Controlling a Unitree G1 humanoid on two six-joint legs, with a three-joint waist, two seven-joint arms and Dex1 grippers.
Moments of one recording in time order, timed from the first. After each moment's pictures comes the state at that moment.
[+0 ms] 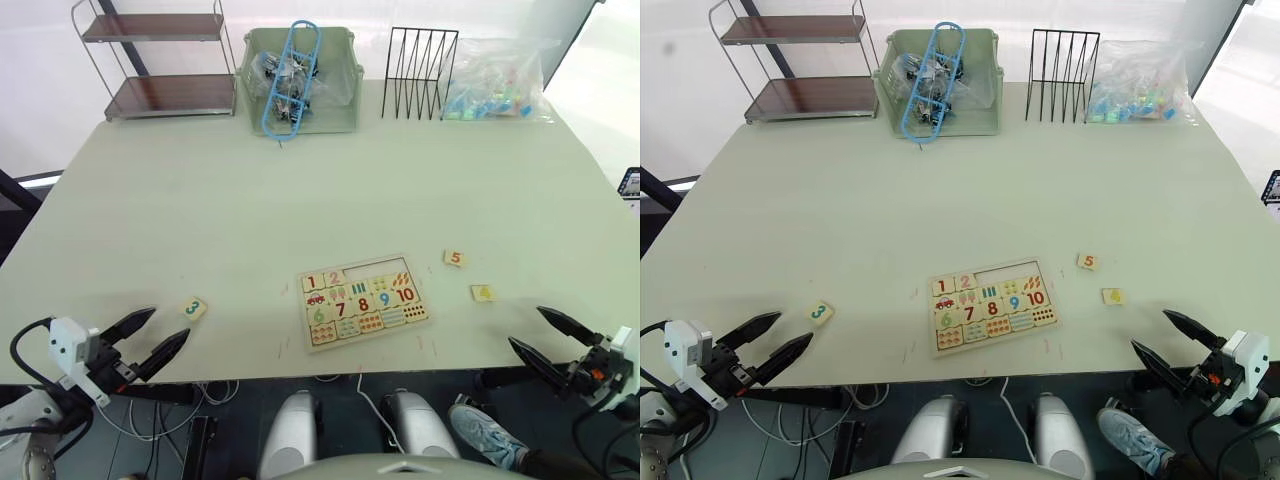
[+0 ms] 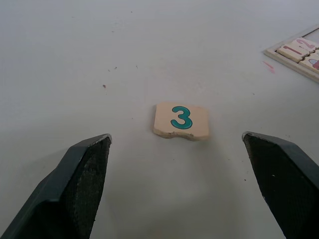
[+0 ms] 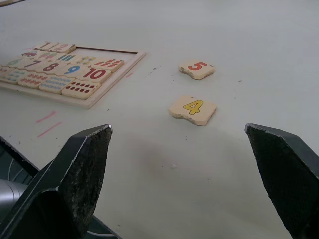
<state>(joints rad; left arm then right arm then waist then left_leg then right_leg) 0.37 0.62 0.58 0.07 -0.55 0.07 -1.11 0.42 -0.52 -0.41 -0.03 0.60 -0.14 1.11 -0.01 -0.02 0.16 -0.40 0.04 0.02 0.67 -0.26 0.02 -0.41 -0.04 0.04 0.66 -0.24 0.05</state>
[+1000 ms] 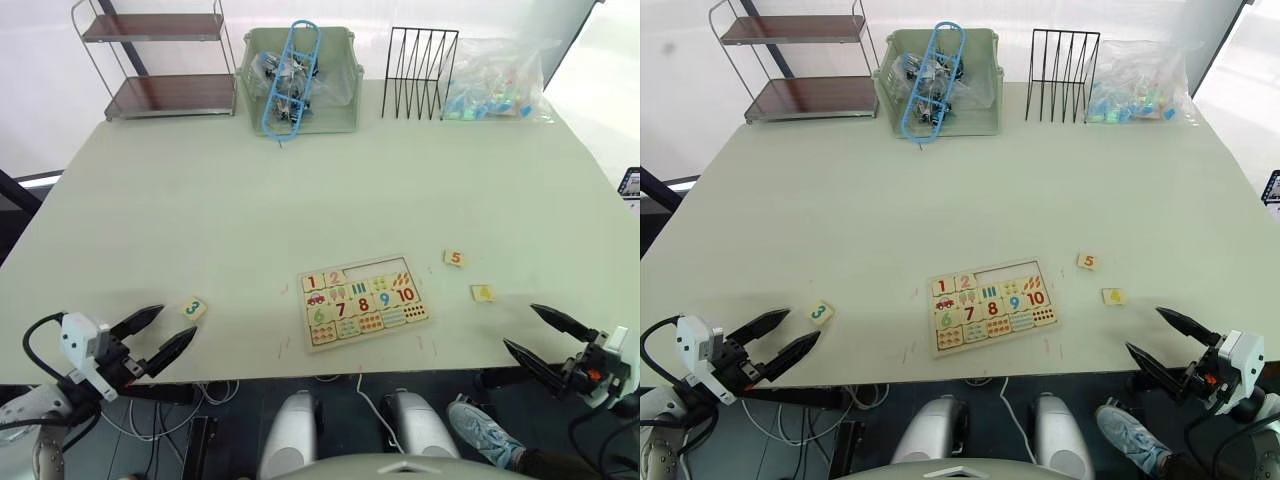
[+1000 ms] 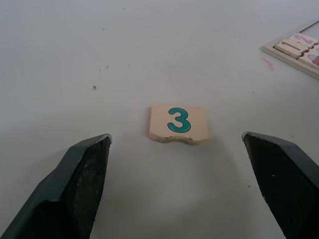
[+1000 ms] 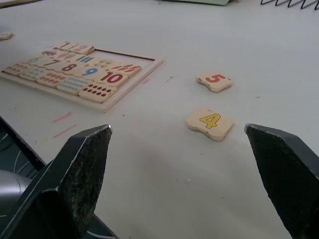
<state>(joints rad) 0.32 0.62 0.54 0.11 -0.53 0.04 -1.11 0.39 -0.51 -0.40 -0.02 0.58 -0.19 1.17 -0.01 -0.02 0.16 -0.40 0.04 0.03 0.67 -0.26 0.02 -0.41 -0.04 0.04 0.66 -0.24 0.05</state>
